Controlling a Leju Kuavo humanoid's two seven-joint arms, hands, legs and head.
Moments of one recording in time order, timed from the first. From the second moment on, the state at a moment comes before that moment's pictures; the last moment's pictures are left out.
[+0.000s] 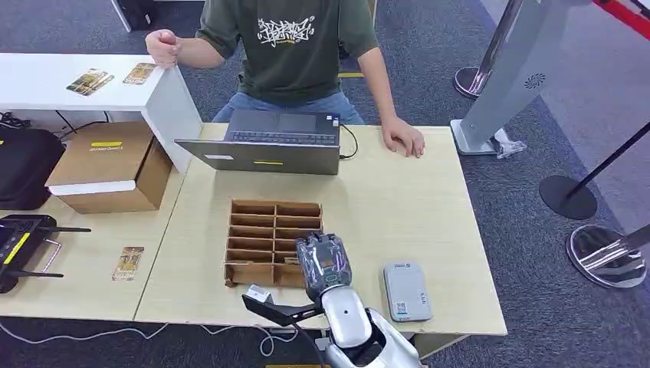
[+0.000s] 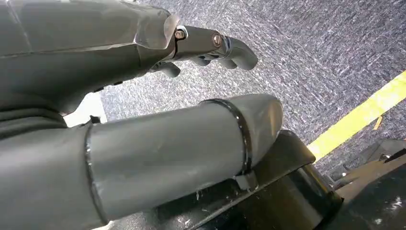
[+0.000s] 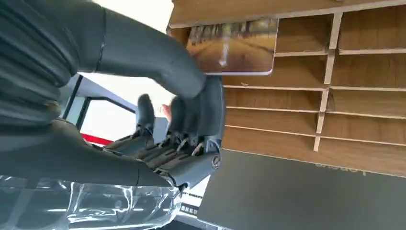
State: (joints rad) left arm -0.04 -0.25 0.73 -0.25 -1.55 0.19 0.05; right arm -0.27 0.19 0.68 -1.21 1.43 0.05 0.29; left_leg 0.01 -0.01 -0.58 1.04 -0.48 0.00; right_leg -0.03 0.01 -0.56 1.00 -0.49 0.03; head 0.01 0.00
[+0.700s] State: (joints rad) left arm -0.04 -0.25 0.73 -0.25 -1.54 0.20 0.05; right arm -0.25 0.19 0.68 -1.23 1.40 0.05 0.27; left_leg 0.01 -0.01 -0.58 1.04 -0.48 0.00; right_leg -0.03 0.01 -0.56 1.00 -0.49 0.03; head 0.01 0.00
